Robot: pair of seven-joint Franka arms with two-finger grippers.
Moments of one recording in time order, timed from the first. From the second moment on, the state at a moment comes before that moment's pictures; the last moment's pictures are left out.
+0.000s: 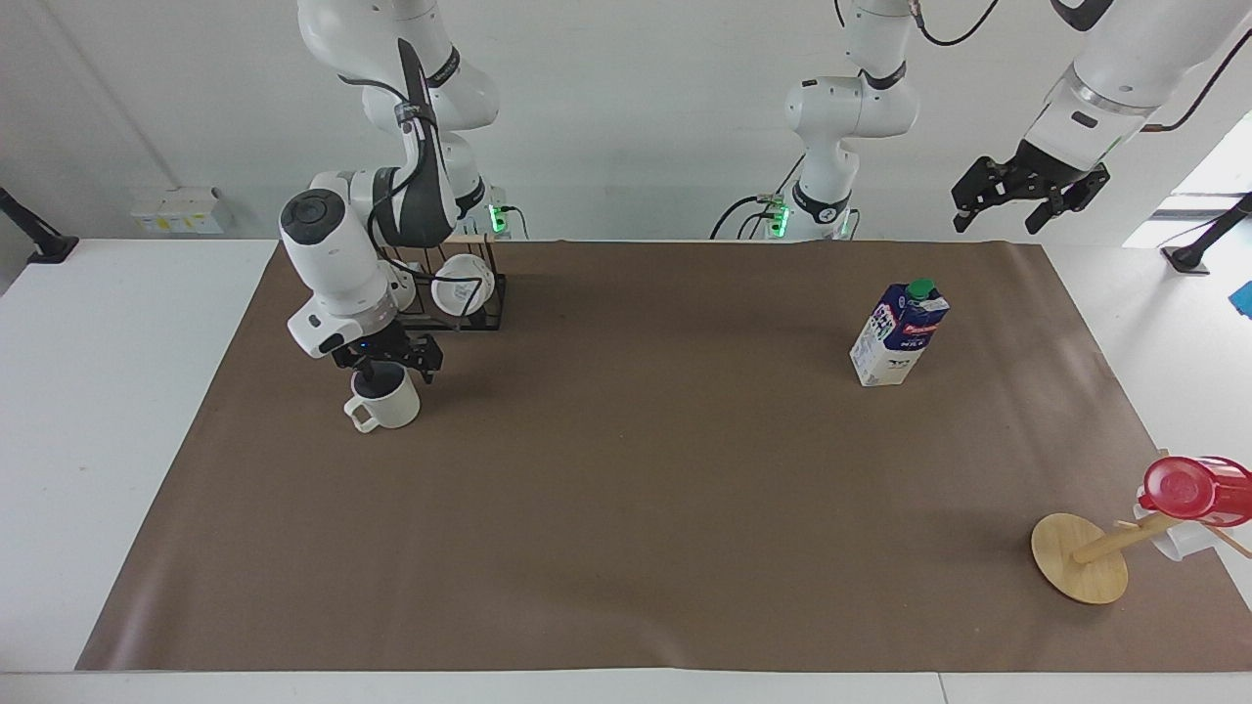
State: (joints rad) left arm -0.10 -0.05 0.06 -1.53 -0.01 1.37 0.03; right arm 0.07 0.09 -0.05 -2.14 -0.02 2.21 0.05
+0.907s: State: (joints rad) left arm -0.10 -0.05 0.06 -1.53 -0.01 1.37 0.03; right arm 0.07 0.10 -0.05 -2.18 -0.02 2.29 0.02
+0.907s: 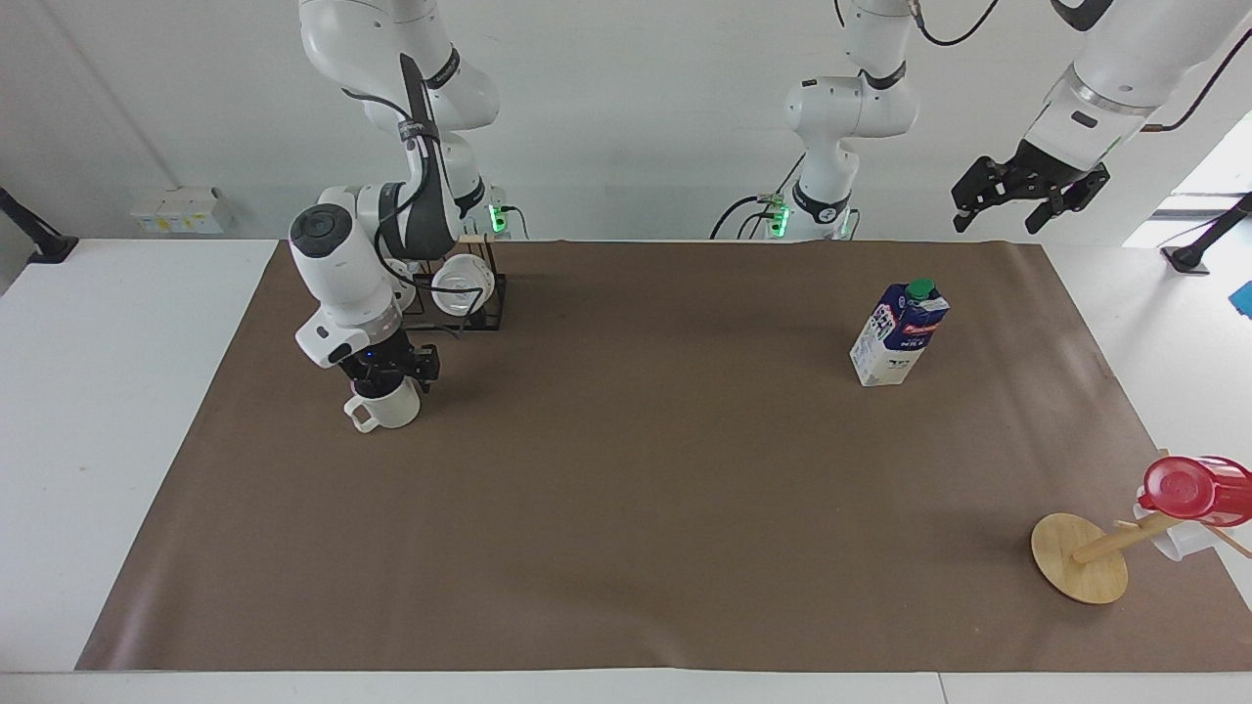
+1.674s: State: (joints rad) left arm -0.10 -0.05 0.06 -1.53 -0.01 1.38 0.03; right arm 0.07 0.11 -0.06 -2.15 0.04 2.30 0.05
